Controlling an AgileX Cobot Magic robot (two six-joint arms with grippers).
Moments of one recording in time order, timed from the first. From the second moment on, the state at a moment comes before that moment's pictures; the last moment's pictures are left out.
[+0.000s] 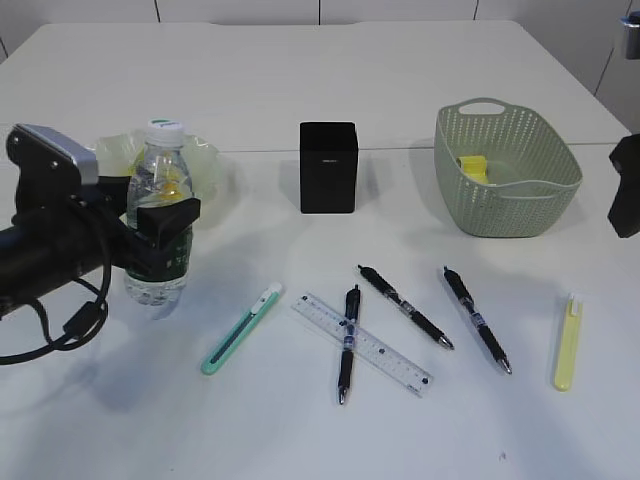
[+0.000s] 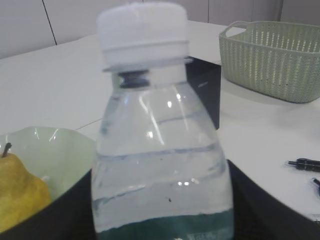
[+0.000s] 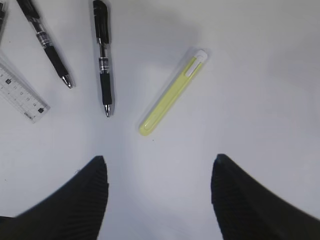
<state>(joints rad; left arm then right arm) -0.23 1.89 -0.59 0.40 -1.09 -0.07 0.08 1.43 -1.23 -0.02 1.19 -0.04</state>
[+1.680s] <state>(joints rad) -0.23 2.19 -0.73 0.42 -1.33 -0.08 0.08 1.43 -1.23 -0.02 1.17 -0.04</state>
